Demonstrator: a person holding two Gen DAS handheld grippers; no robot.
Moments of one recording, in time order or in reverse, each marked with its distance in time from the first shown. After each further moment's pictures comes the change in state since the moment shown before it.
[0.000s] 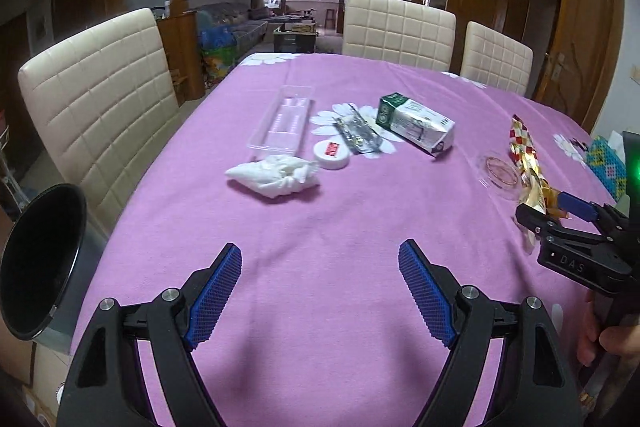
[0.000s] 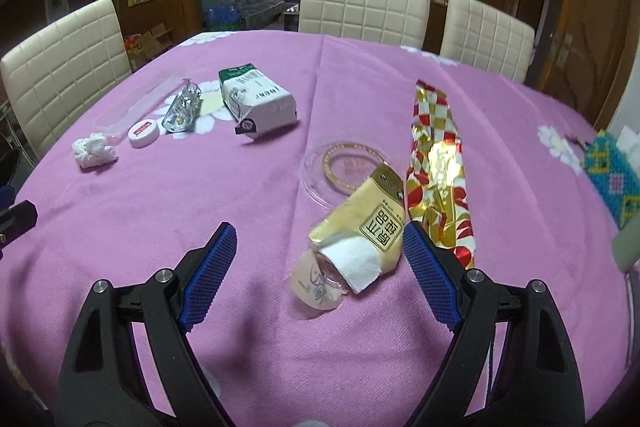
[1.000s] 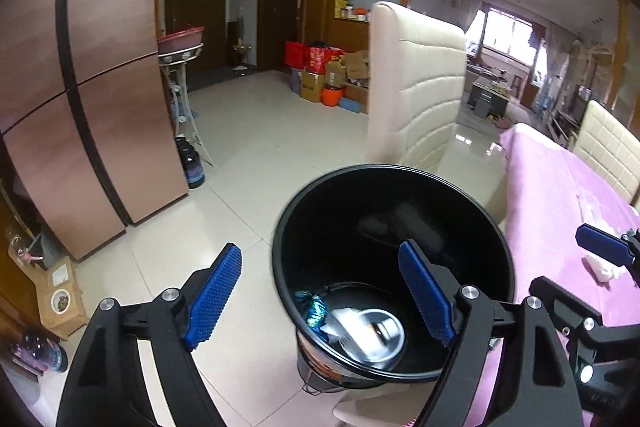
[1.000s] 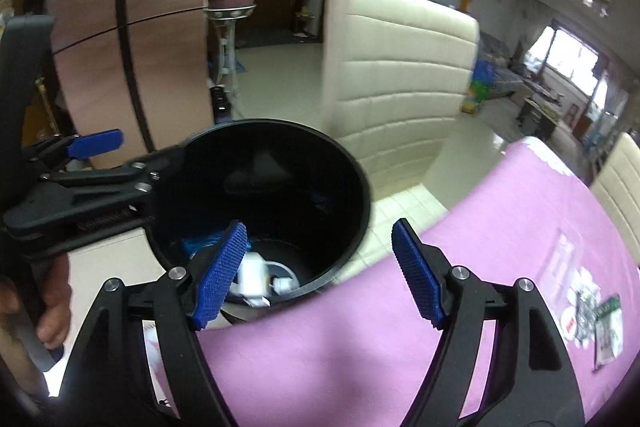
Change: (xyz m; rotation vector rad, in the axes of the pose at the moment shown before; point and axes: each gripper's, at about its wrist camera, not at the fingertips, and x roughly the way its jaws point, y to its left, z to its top) left arm -0.086 0.308 -0.063 -0.469 -0.100 0.513; right arm -0.056 0.396 0.016 -0.642 -0.109 0.563
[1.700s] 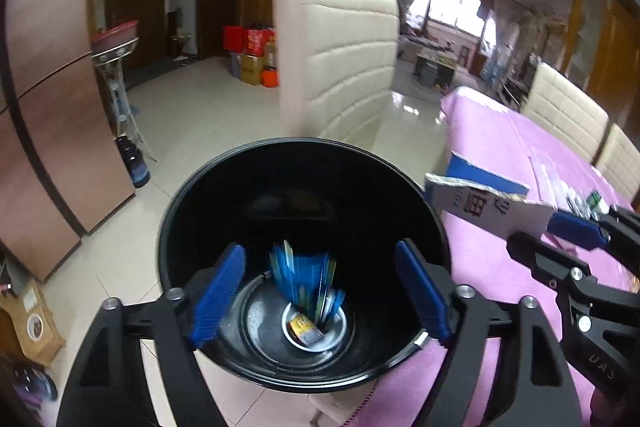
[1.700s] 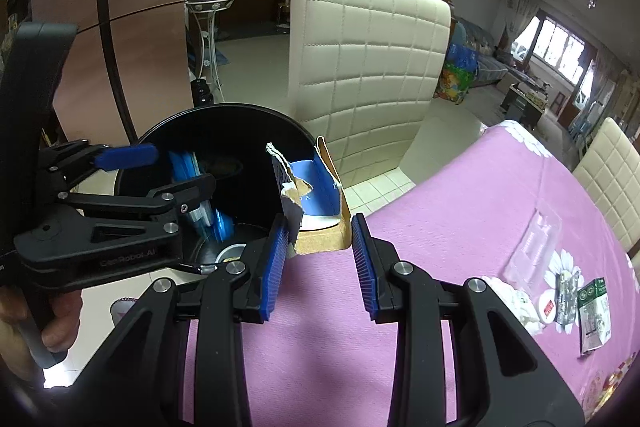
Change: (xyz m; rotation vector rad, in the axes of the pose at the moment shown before) left arm 0.022 -0.042 -0.001 0.081 0.063 -0.161; right arm 0.004 -0.013 -0.003 -0.012 0.034 -0.018
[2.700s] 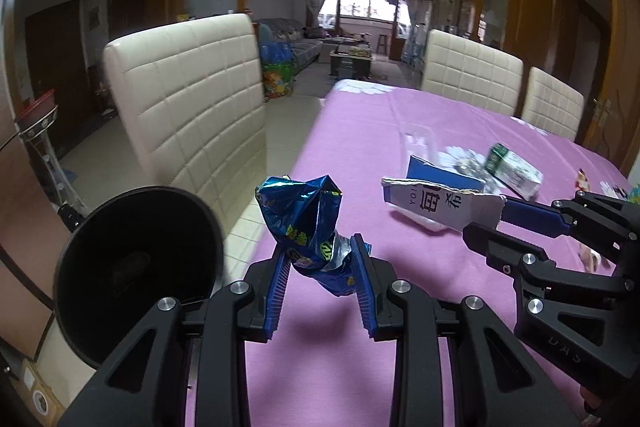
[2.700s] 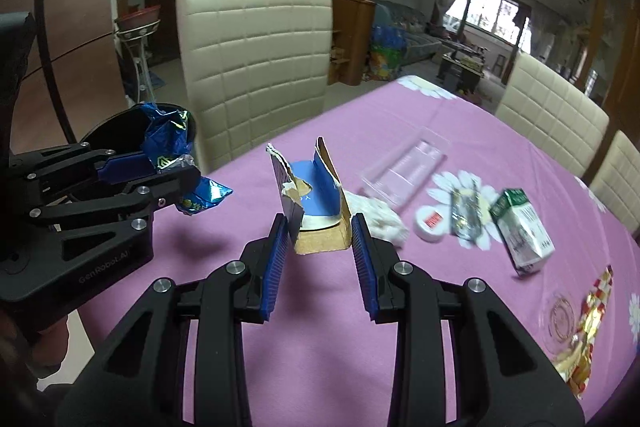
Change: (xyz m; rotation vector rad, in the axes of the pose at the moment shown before) left arm -0.032 -0.142 -0.009 0.251 -0.044 -0.199; right arm -0.068 -0.098 -0.065 0.178 -0.012 -0.161
